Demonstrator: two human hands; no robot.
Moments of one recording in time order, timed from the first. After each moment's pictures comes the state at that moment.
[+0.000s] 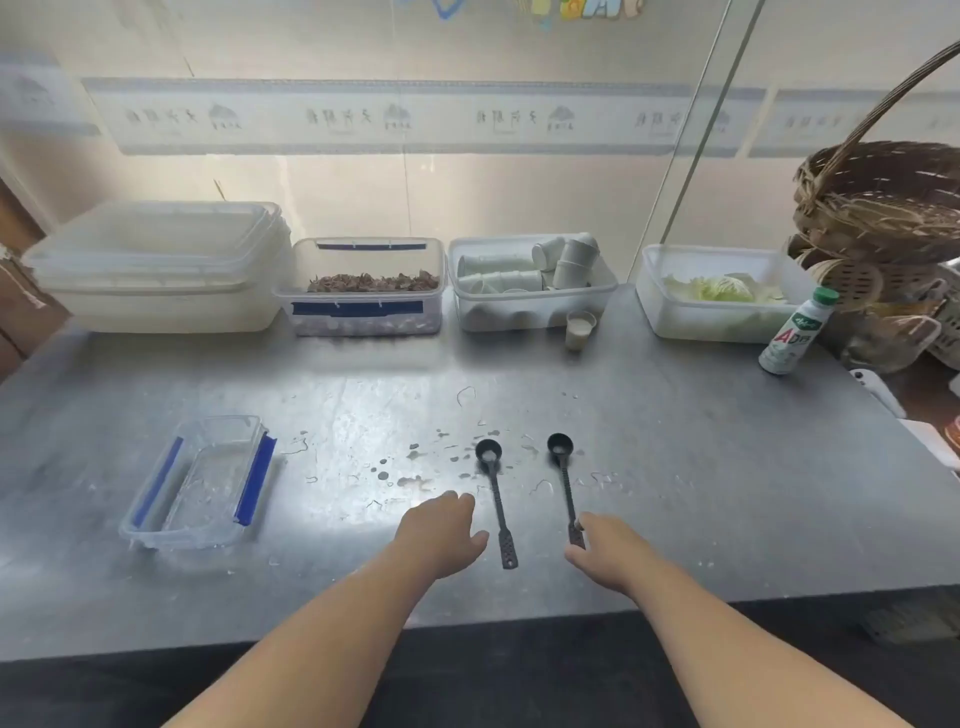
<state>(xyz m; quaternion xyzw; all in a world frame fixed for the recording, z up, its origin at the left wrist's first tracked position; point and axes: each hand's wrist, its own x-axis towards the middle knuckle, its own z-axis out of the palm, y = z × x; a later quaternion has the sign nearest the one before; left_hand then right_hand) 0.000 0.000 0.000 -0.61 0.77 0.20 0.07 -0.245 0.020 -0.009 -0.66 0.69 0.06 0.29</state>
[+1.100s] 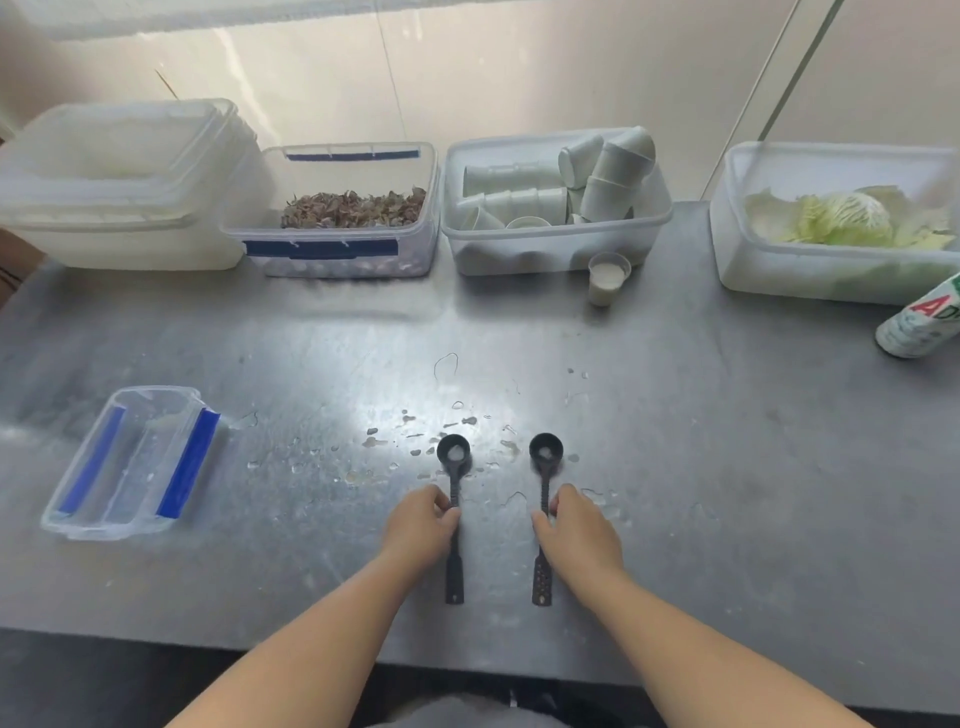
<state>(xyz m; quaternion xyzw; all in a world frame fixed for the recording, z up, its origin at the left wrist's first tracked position) -0.068 -0.077 -0.083 -0.79 0.48 0.38 -0.06 -0.277 -0.083 -0.088 -0.61 0.72 -0.03 0.33</state>
